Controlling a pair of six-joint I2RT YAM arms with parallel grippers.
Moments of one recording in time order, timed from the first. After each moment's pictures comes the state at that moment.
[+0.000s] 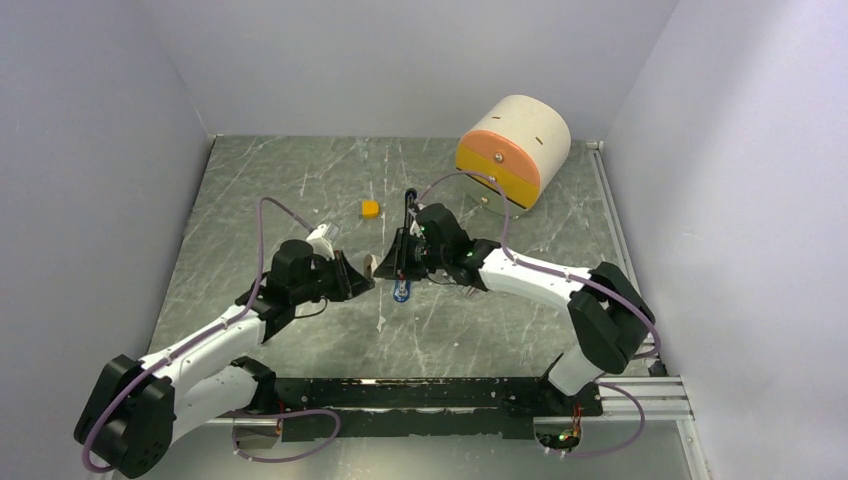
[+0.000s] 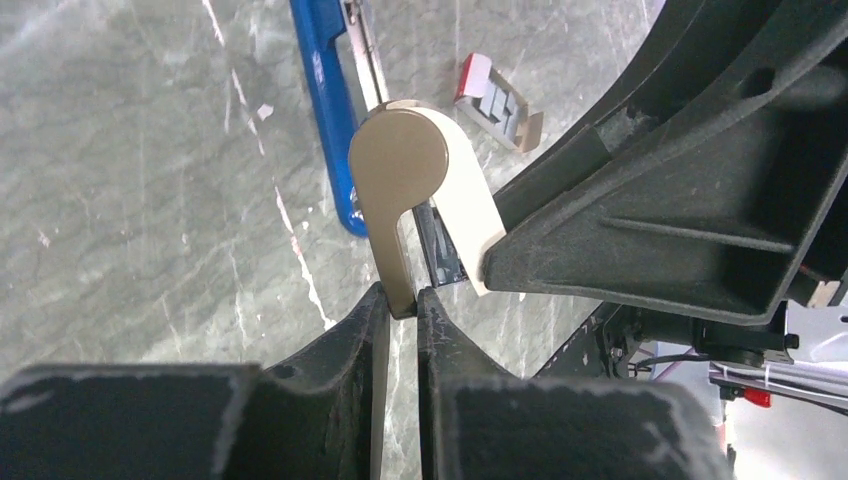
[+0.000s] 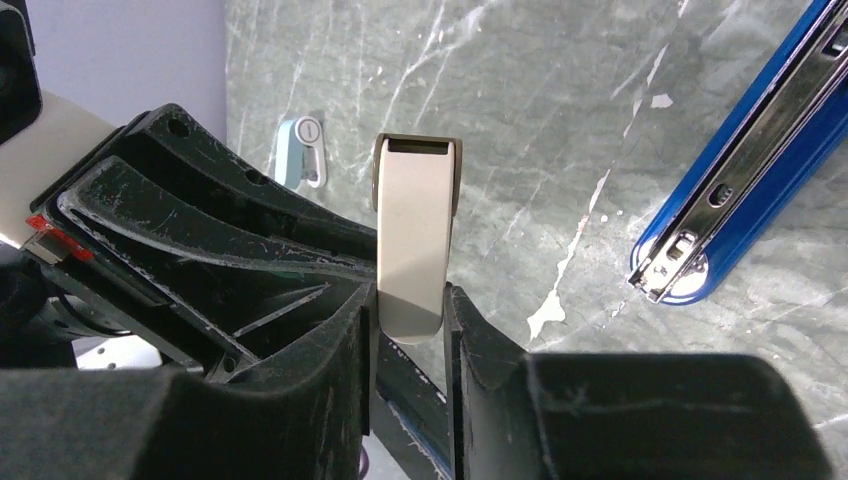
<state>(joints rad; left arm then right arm) -0.50 1.00 0.38 0.11 0.33 -0.70 0.82 1.57 0.96 -0.01 -0.28 0.87</state>
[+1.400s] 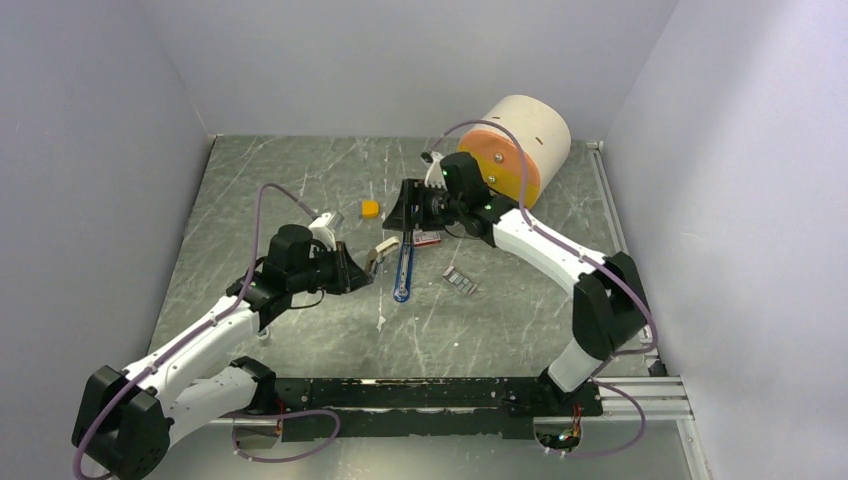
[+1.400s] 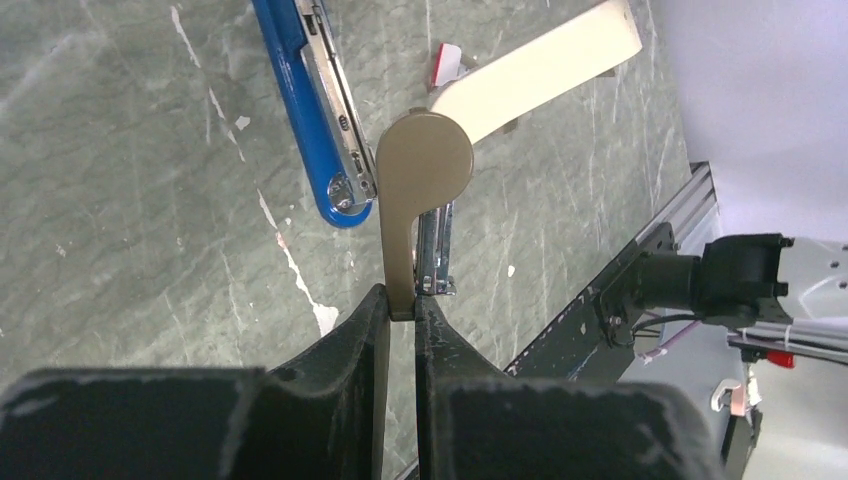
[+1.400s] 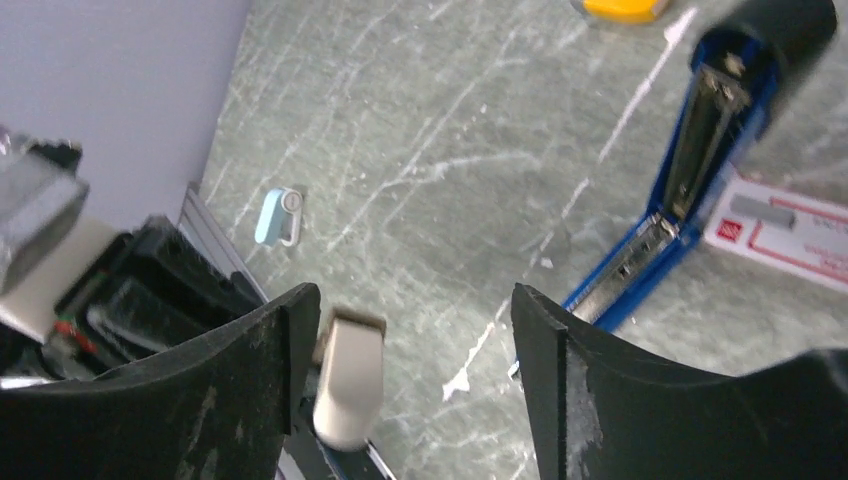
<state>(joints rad) -0.51 0.96 0.56 -0.13 0.38 -0.56 0.61 1.68 1.31 -0.23 -0.43 0.53</state>
